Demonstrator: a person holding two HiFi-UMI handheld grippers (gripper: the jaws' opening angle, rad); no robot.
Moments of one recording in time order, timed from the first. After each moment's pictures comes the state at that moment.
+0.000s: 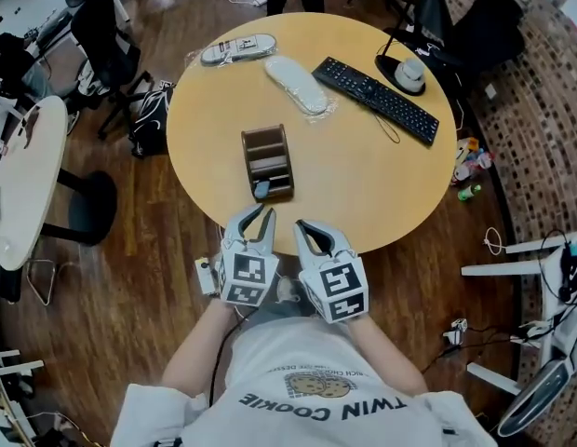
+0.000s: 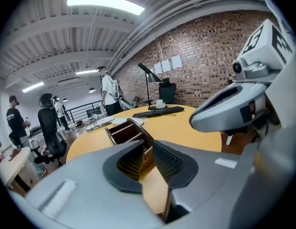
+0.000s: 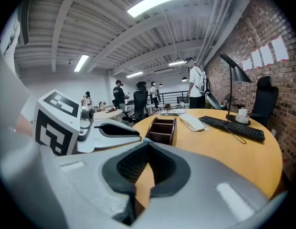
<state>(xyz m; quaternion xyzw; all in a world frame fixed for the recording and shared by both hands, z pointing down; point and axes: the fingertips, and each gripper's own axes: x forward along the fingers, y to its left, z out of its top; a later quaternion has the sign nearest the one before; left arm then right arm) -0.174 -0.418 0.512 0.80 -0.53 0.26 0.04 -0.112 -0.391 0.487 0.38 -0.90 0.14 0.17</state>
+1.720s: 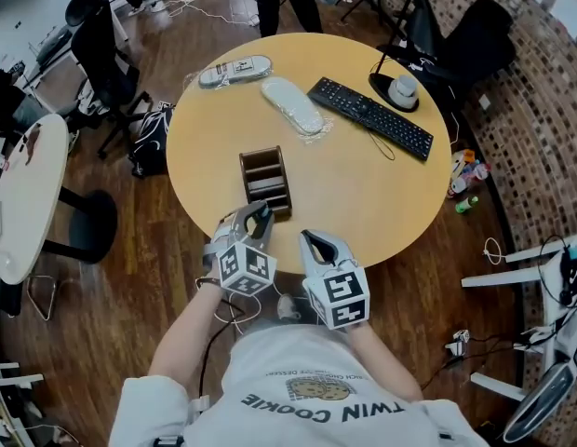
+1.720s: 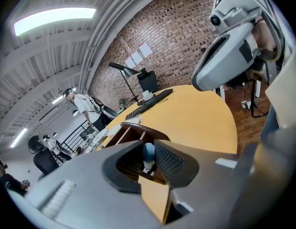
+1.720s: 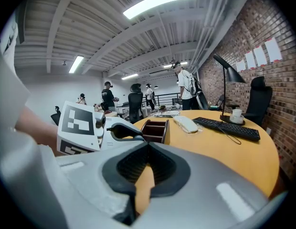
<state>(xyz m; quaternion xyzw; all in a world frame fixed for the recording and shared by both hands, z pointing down) -0.168 -0.465 0.534 0.80 -0.44 0.39 -0.12 -0.095 -0.410 0.490 0.41 -0.89 0.14 0.16</state>
